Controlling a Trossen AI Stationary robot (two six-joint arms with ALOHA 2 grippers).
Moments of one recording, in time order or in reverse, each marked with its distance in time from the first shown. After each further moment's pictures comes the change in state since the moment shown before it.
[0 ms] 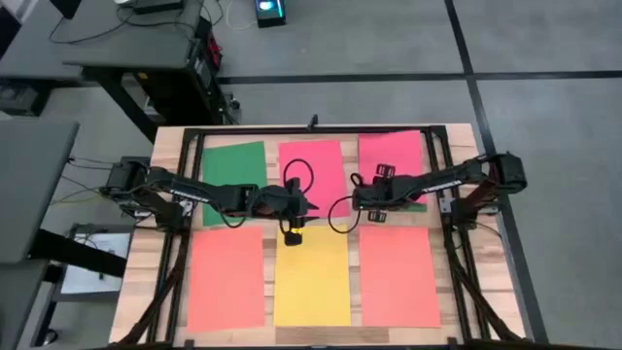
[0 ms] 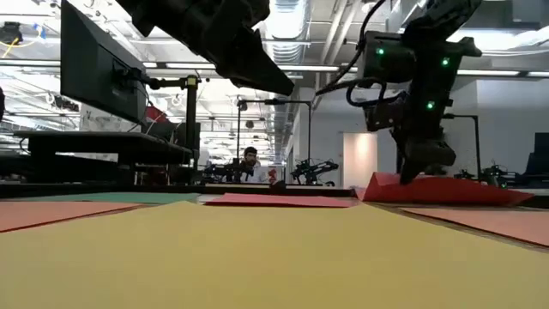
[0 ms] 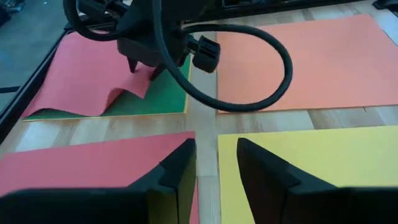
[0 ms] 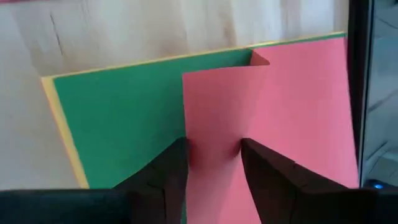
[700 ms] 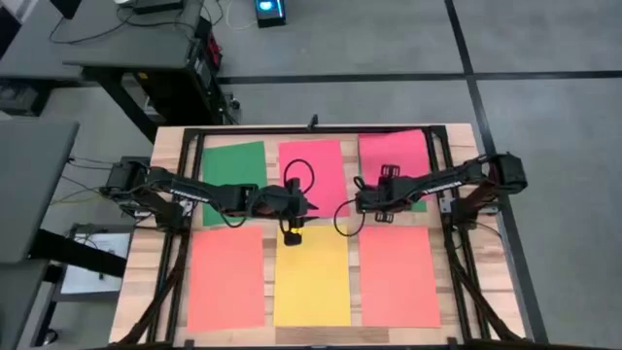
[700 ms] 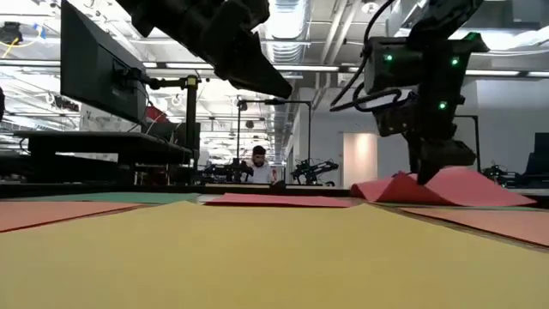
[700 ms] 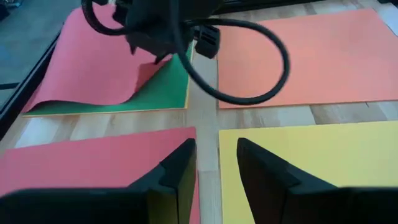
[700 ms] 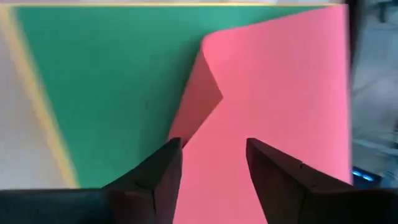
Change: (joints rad) left arm 0.002 0.001 0.000 -0.016 0.000 -0.001; right arm 0.027 0.000 0.000 -0.106 0.074 0.011
